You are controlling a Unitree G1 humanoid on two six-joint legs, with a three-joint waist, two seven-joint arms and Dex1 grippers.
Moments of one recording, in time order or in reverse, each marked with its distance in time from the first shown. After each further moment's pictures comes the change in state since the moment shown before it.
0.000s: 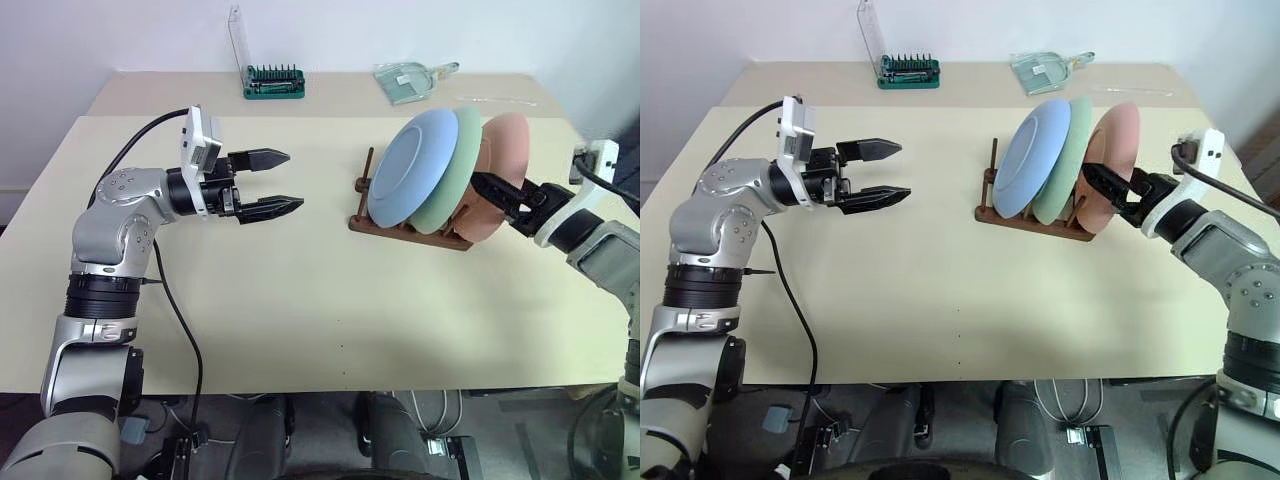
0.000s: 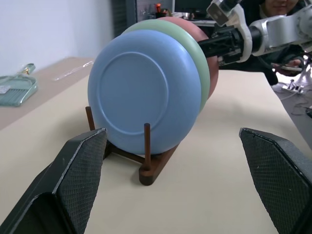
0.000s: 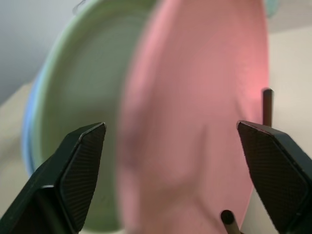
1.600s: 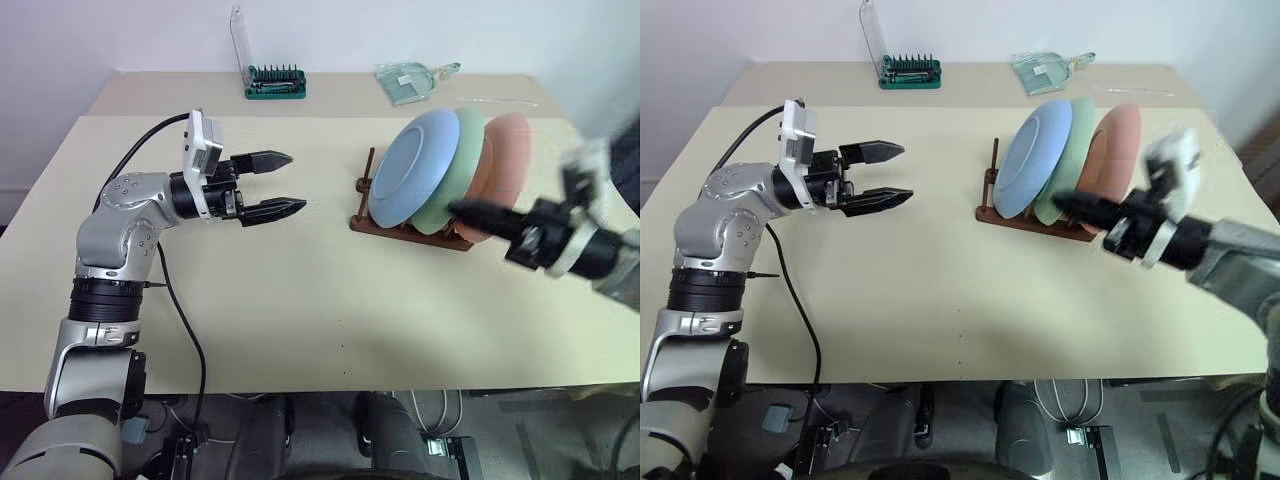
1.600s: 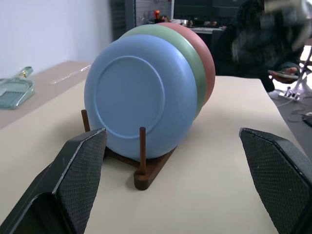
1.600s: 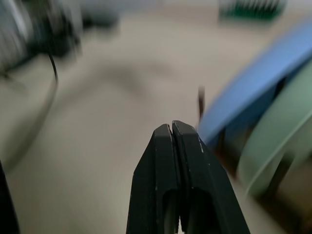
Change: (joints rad) left arm 0.018 -0.015 0.002 -0.011 -0.022 -0.002 0.013; right arm 0.176 -0.177 0.003 -0.388 0.028 0.129 0.287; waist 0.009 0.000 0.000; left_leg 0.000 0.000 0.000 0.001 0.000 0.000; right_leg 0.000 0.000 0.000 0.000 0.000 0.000
